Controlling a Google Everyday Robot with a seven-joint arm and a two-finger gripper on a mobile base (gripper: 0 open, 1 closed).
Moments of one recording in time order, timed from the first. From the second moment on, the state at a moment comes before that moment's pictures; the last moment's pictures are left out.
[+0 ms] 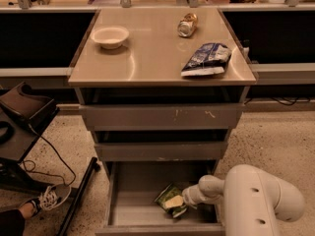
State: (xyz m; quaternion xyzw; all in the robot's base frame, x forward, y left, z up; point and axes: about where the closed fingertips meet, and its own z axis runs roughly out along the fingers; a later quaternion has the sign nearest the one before) arm 0.554 -0.110 0.120 -0.19 0.93 0.27 0.13
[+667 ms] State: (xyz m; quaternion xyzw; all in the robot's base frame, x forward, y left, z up) arm 0.554 -0.110 0.121 -0.19 0.93 0.27 0.13
